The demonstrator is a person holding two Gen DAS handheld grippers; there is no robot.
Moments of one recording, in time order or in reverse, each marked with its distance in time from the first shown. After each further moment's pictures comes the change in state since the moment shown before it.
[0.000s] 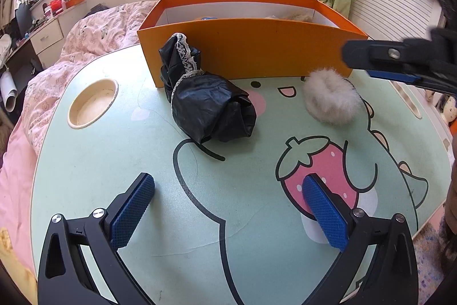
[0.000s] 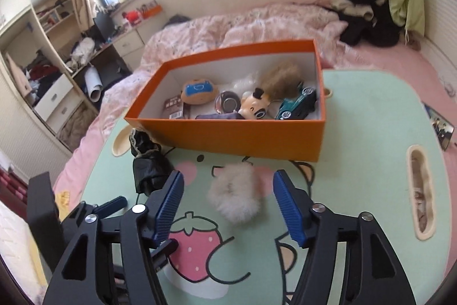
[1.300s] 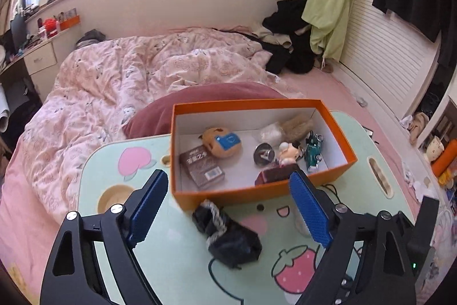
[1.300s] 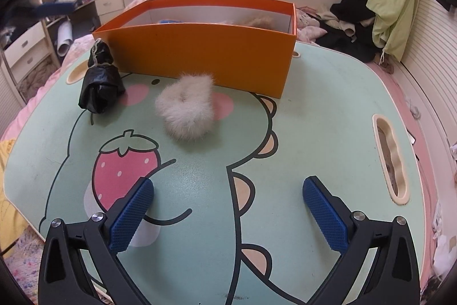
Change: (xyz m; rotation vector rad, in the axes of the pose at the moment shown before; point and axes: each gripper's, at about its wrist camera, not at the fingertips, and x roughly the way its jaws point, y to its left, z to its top) left arm -0.030 0.028 0.143 0.005 -0.074 -0.079; right arm 0.019 -0.008 -0.057 -0.175 0.069 -0.244
